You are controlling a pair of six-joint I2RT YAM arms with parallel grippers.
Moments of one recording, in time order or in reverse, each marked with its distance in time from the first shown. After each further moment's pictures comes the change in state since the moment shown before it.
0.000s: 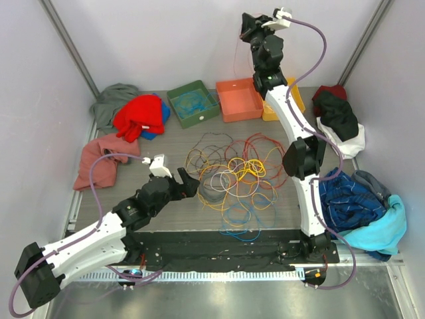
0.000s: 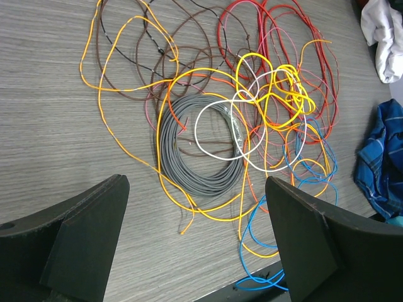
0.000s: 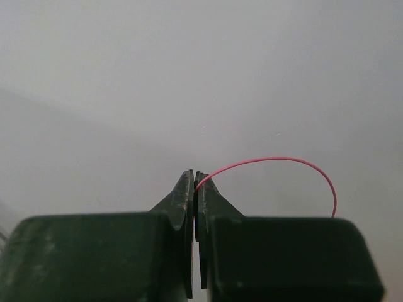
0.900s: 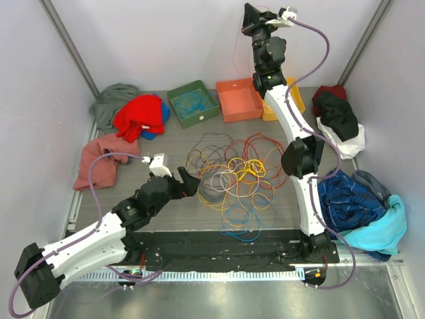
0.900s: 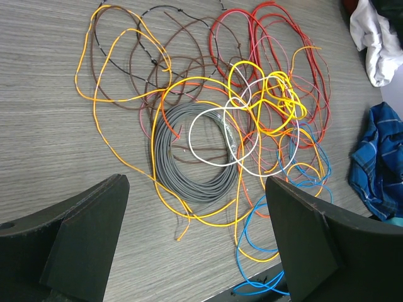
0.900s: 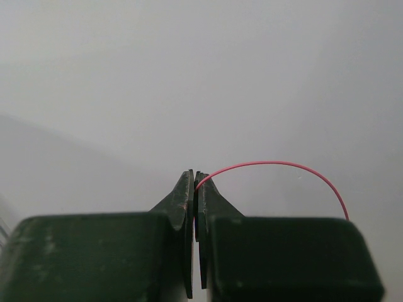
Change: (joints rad) left arm 0.000 -0.003 0.000 0.034 0.000 0.028; right arm -0.001 0.053 0.071 0.142 -0.001 0.028
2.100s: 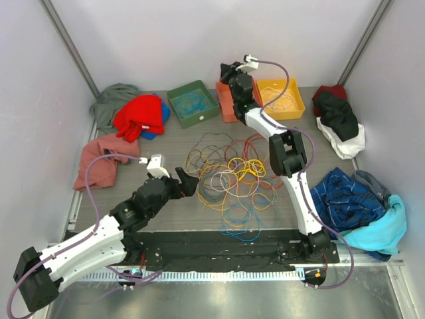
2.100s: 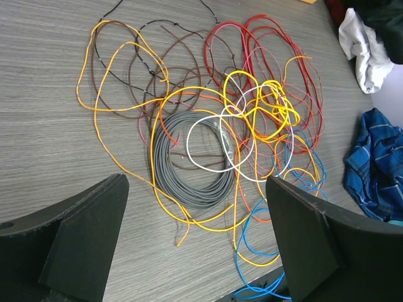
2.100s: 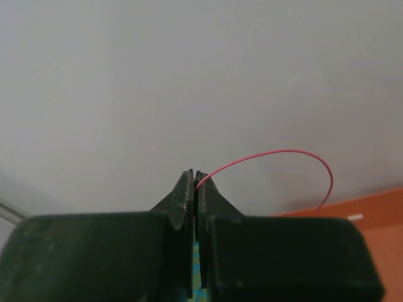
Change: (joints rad) left arm 0.000 -0.048 -0.024 0.028 -0.013 0.023; right arm 0.066 0.161 -0.303 0.107 0.012 0.064
